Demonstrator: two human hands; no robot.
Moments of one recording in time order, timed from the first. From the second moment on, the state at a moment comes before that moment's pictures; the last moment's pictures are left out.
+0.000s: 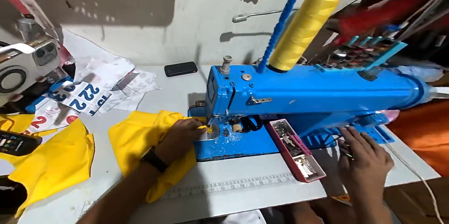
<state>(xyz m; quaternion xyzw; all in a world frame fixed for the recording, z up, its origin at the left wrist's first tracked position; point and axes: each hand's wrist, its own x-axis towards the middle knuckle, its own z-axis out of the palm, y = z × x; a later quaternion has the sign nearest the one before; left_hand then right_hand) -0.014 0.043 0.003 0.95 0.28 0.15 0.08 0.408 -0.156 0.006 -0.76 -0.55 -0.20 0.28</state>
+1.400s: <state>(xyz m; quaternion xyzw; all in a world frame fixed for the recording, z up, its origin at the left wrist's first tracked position) -0.061 0.026 0.033 0.61 0.46 0.38 0.52 0.339 -0.121 0.036 -0.83 -0.53 0.05 0.18</state>
